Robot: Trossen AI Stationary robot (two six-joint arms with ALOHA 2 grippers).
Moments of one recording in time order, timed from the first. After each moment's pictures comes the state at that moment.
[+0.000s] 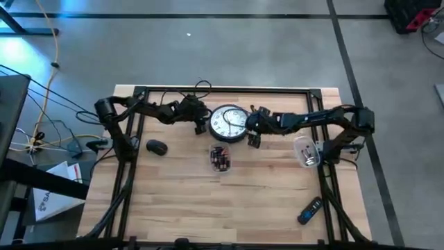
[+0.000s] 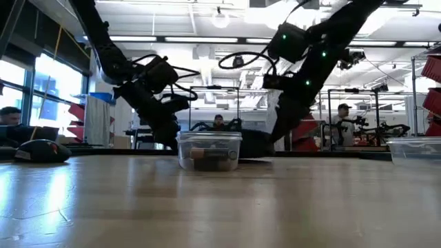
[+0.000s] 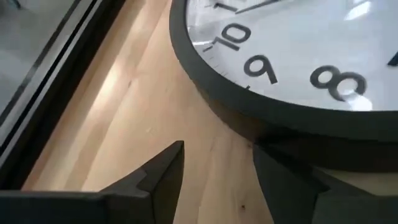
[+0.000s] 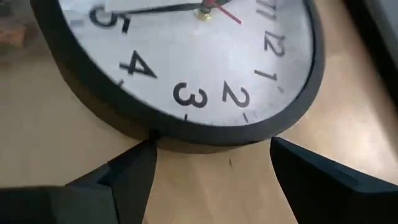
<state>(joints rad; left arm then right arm) 0.52 1.75 0.70 0.31 -0.02 0.35 -0.28 1.61 0.84 -0.23 0.18 -0.07</state>
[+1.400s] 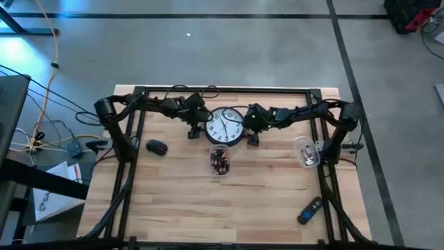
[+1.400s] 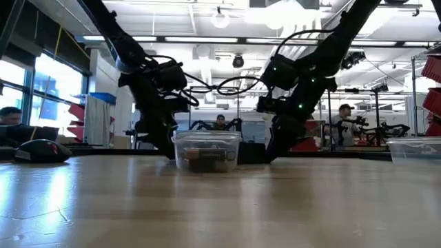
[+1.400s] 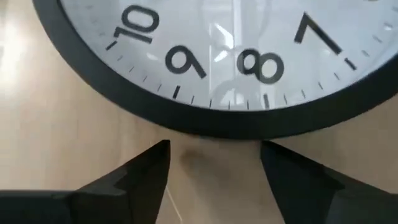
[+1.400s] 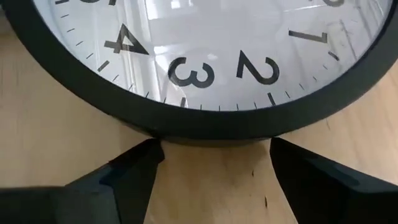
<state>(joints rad) 0.52 1.75 0.91 -0.30 0.15 0.50 -0.39 1.78 0.84 -0.08 -0.09 -0.23</state>
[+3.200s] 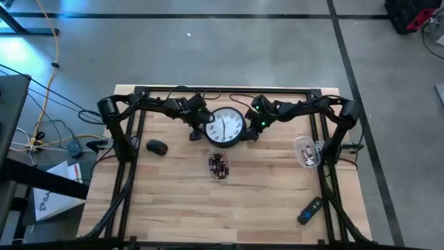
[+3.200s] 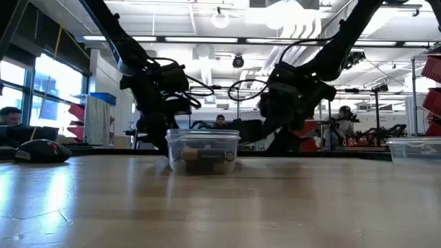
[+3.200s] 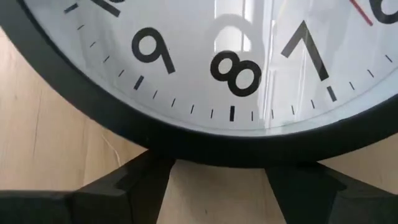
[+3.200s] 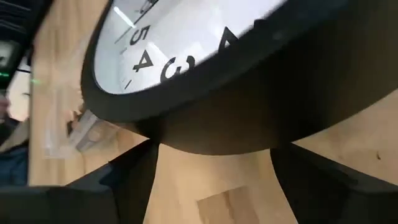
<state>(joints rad) 0.51 1.80 0.89 -0.22 0.22 0.47 -0.52 1.78 0.84 -0.03 -0.67 0.24</state>
